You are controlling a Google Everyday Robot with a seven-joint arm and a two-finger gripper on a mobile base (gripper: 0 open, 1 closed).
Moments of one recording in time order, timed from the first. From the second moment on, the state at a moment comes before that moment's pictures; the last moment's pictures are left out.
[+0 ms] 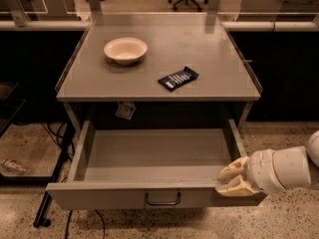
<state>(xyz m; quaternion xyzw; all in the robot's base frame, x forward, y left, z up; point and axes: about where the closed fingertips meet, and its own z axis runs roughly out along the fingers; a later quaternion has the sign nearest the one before) 0.422 -0.181 0.686 -0.59 0.72 0.16 0.32</state>
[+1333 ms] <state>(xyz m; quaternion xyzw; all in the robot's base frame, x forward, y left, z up) 0.420 -0.181 0.687 -0.59 0.72 0.16 0.32</state>
